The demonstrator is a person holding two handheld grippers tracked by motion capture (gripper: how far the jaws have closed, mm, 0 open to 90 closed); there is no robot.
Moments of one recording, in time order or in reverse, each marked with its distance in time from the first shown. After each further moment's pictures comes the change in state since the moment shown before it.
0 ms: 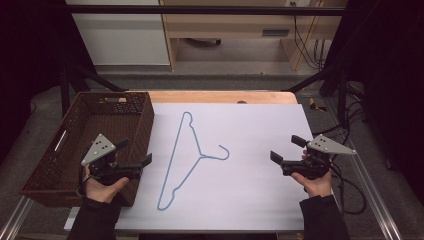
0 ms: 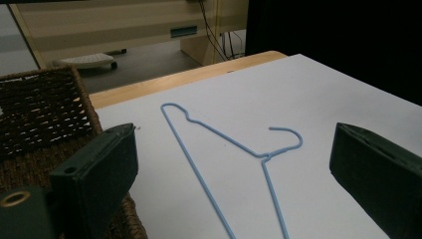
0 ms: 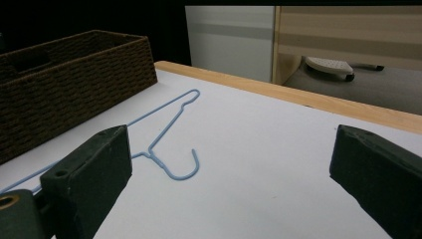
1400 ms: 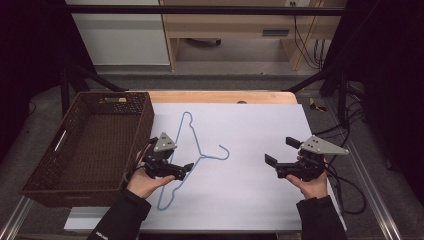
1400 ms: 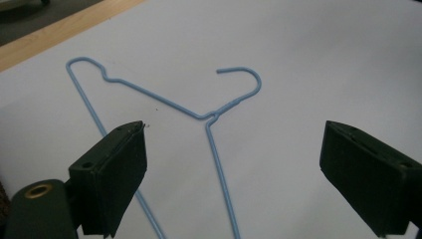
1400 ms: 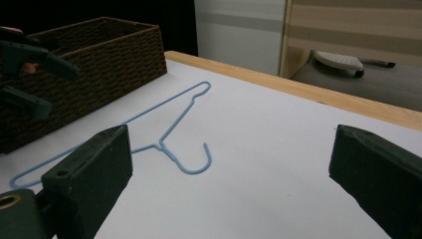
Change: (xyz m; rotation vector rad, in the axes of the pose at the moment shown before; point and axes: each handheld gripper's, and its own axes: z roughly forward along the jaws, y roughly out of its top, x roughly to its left) left arm -0.062 0.008 0.100 0.375 -0.120 0.146; right arm 0.015 0.003 0.006 0.040 0.024 -0.020
